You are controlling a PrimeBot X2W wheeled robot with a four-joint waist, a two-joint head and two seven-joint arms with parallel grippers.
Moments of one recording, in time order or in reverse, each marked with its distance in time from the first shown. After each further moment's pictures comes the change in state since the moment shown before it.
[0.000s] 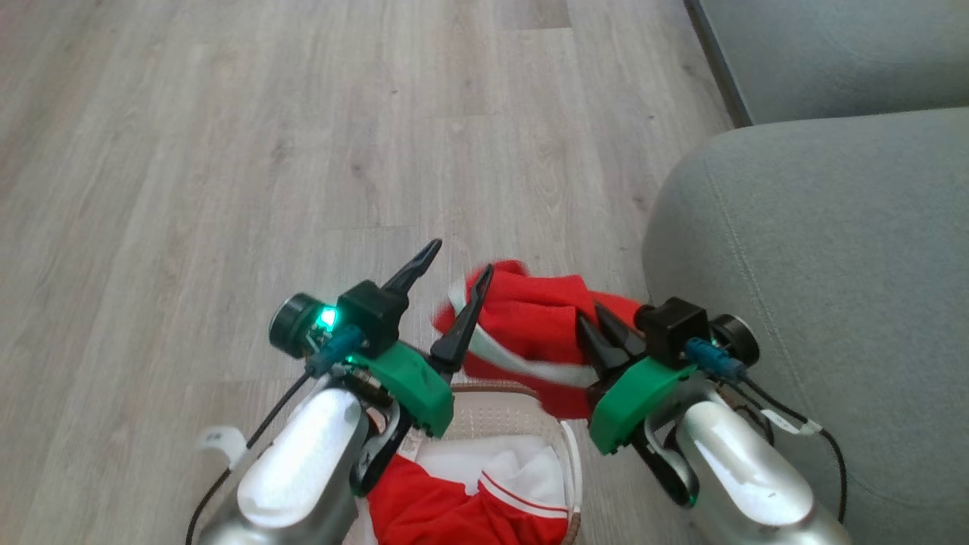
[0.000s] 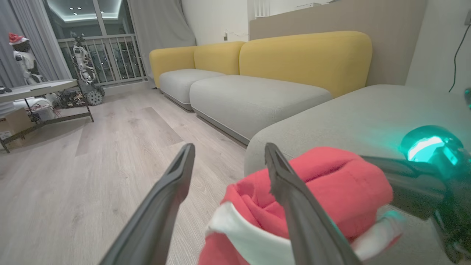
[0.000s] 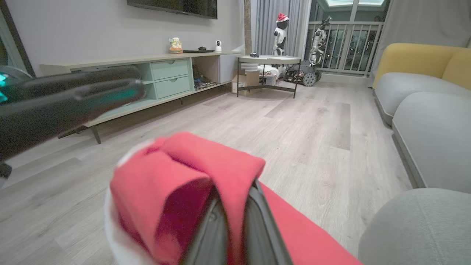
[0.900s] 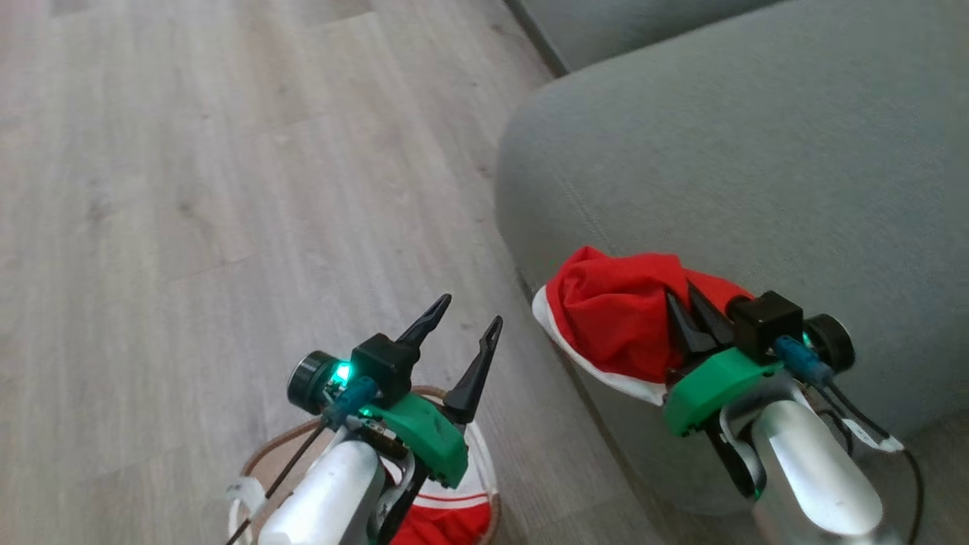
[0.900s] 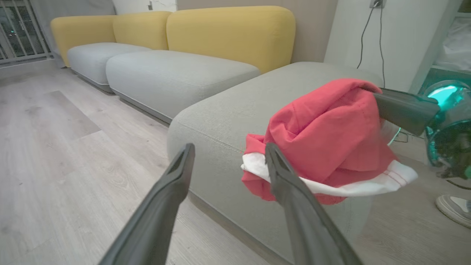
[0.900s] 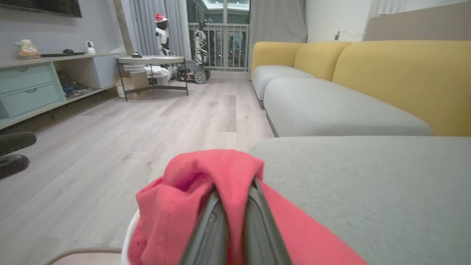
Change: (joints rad) left arm 0.111 -0.040 0.002 0.019 0.002 0.015 -0.031; right arm 0.079 -0.044 -0.237 -0.086 -0.121 0.000 0.000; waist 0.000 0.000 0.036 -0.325
